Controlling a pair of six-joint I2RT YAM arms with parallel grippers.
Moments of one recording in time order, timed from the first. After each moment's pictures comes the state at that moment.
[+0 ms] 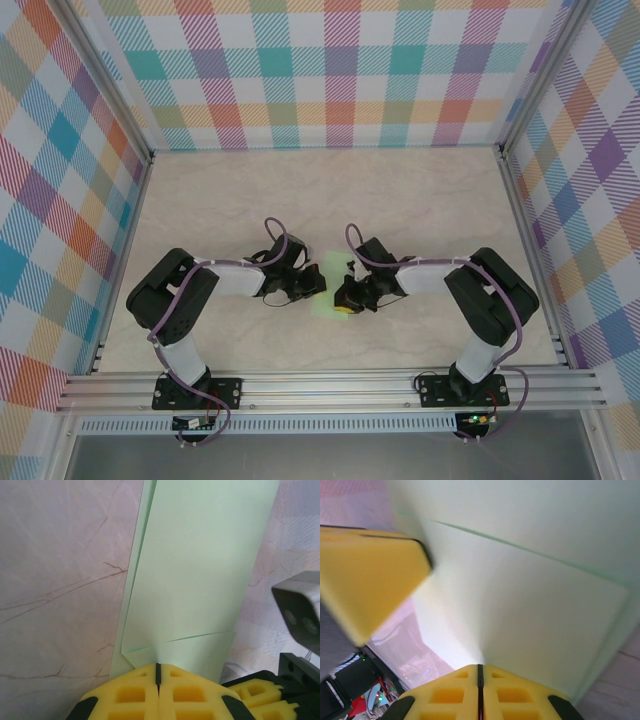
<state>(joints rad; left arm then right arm) -0.64 1.75 0.77 0.05 0.44 -0.90 0.68 1.71 0.74 -0.15 -0.63 0.89</state>
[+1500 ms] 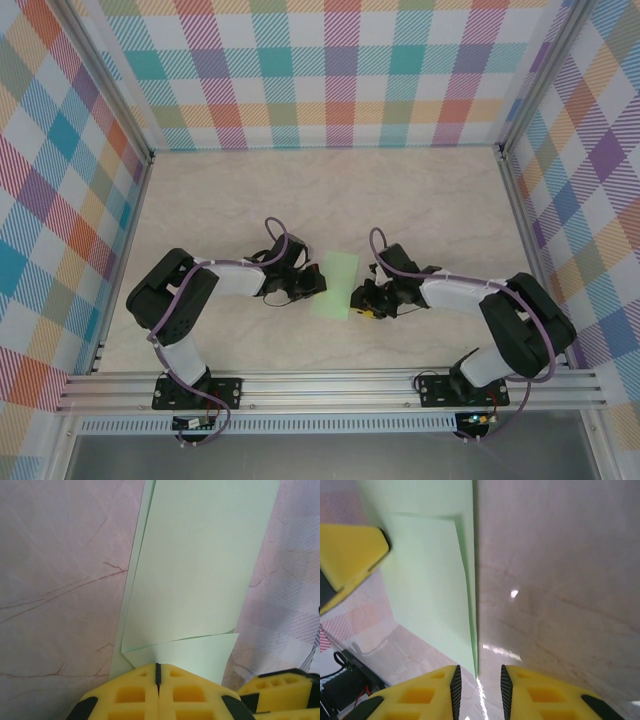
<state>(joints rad) -0.64 1.75 0.78 0.04 0.43 -0.90 0.62 1.48 0.61 -0.22 -0.52 0.90</state>
